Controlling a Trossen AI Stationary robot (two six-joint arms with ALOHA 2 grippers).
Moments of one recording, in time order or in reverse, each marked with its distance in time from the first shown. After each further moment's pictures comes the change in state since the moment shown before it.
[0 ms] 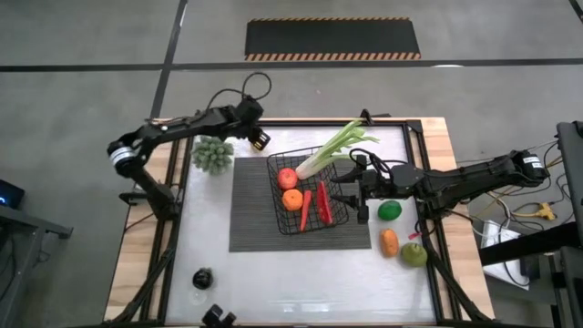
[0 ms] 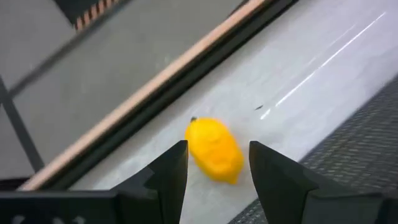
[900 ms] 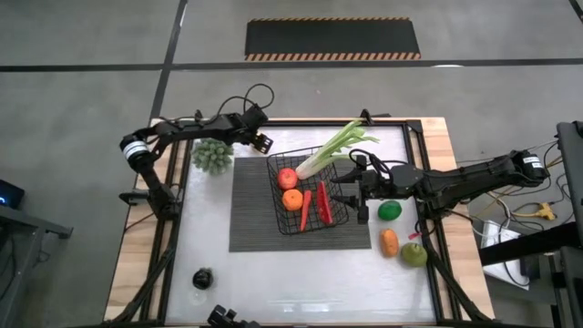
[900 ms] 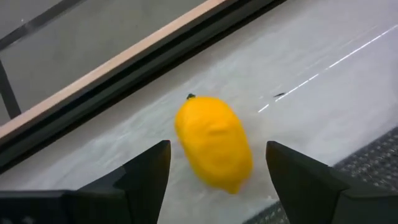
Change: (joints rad) left arm 0.010 0.116 -0.073 0.111 -0.007 -0.154; right arm 0.000 0.000 -0.005 -0.004 0.000 -0.003
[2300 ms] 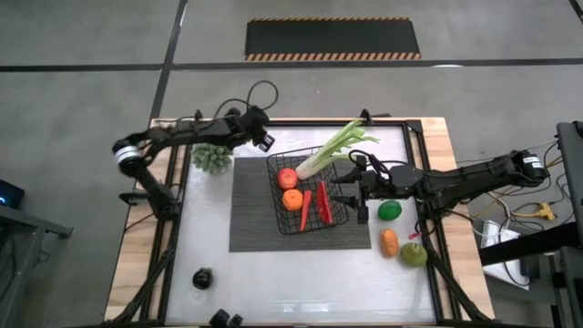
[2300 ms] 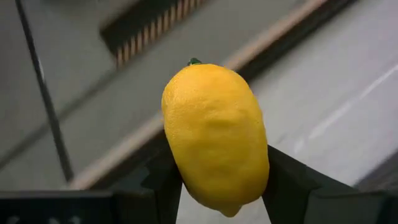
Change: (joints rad) left arm -0.077 -0.078 -0.021 0.115 -0.189 0.166; right arm 0.000 0.000 0.000 -0.013 0.000 -0.008
